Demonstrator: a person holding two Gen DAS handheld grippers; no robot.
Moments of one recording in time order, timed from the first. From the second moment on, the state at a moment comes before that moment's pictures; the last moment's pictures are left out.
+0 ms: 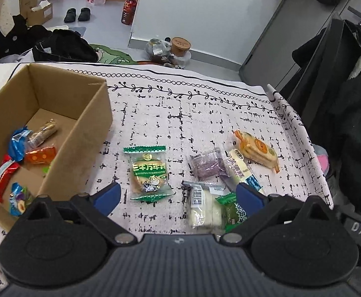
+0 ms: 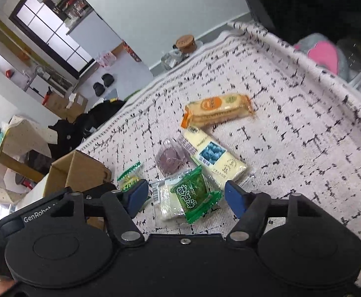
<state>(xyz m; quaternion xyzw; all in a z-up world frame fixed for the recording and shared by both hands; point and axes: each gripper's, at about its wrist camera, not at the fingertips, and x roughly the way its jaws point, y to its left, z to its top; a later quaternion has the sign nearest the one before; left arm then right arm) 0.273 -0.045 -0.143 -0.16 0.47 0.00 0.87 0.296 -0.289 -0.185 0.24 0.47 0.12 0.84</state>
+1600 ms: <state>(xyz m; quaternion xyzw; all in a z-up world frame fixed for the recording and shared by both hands) 0.306 -0.081 -0.195 -0.10 0.56 0.00 0.82 0.298 -0.277 -0.210 0.17 0.53 0.05 0.83</state>
